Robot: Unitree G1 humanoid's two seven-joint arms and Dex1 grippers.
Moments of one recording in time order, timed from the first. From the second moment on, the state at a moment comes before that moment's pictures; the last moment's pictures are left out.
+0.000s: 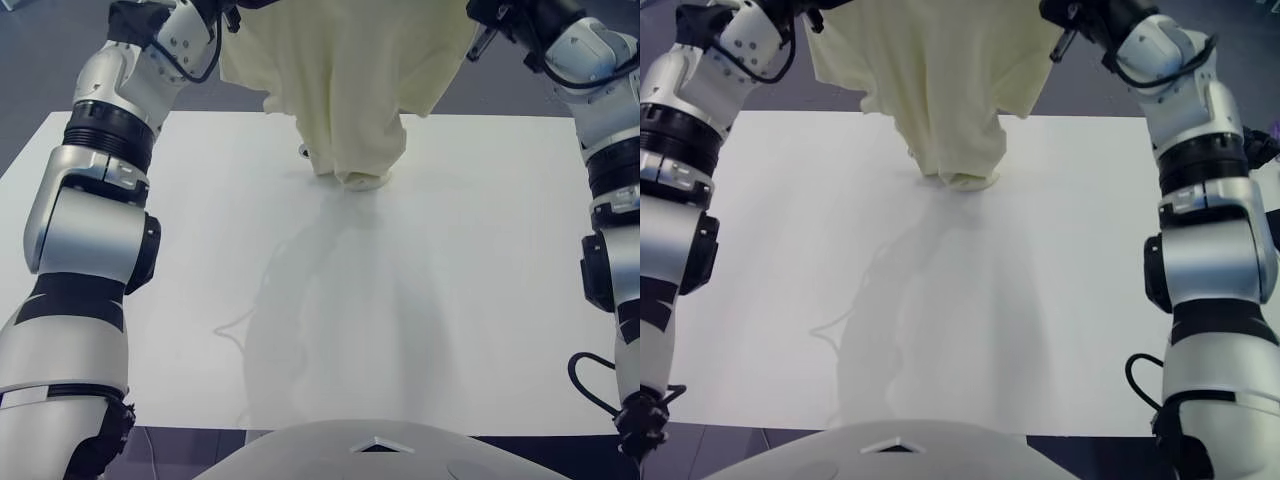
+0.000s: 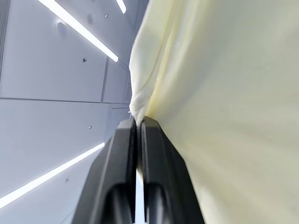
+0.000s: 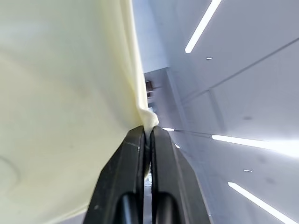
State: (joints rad) left arm -1.29 0.61 -0.41 0.87 0.58 -0.43 -0.13; right arm -1.10 -0.73 0.26 0.73 -0.27 -0.41 0.45
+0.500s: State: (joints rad) left arm -0.56 1.08 -0.39 -0.23 0.07 -0.26 -1.07; right arm -0.34 -1.23 0.05 -0.45 0.54 0.49 1.30
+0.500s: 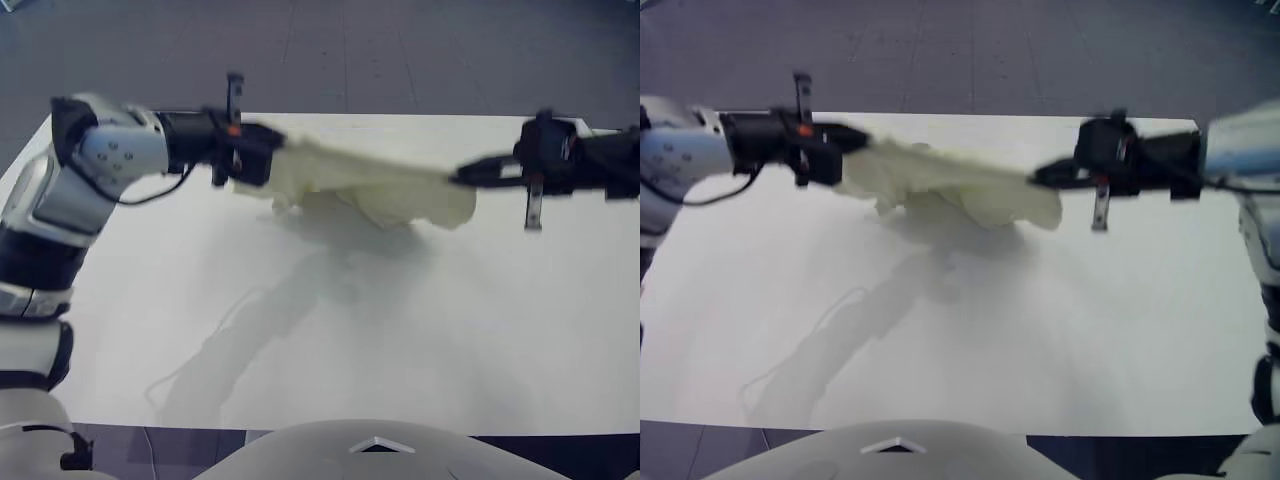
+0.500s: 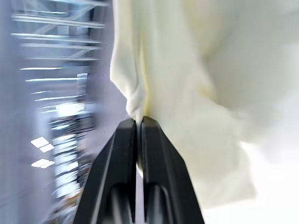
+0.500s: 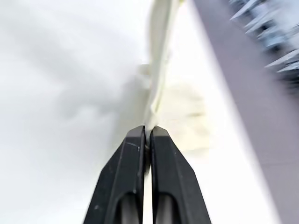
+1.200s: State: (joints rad) left arm -0.03 1.12 -0.41 -0.51 0.25 -0.21 -1.15; right arm 0.14 -1.22 0.21 -0.73 0.34 0.53 1.18
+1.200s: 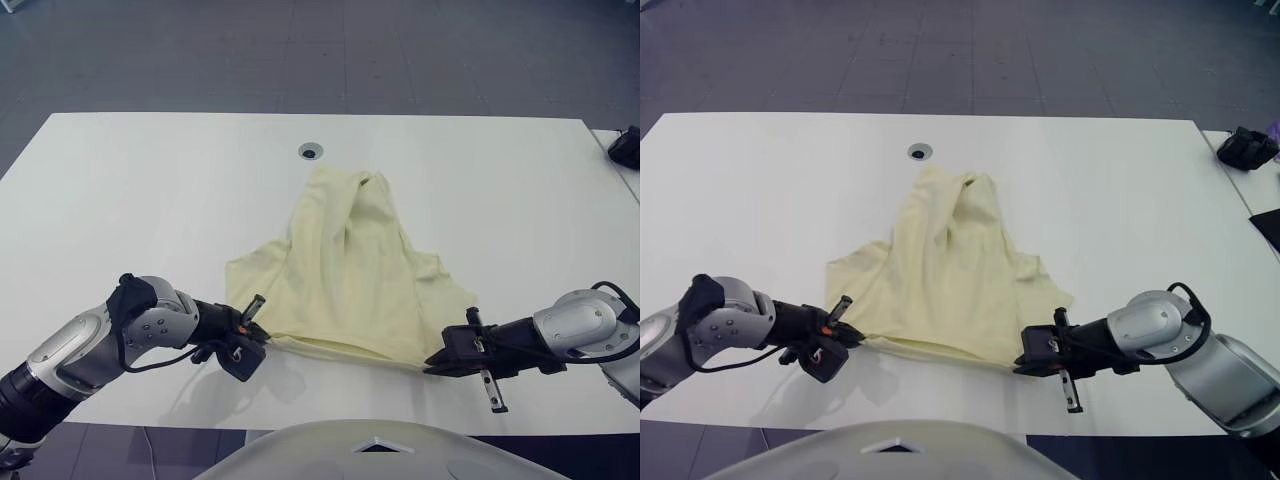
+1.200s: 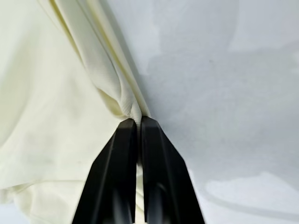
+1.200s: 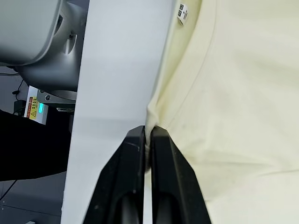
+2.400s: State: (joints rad) left arm -0.35 0.75 -0.32 0.00 0.19 0.15 -0.83; right arm -0.07 -0.89 0.19 -0.36 0.05 0.54 0.69
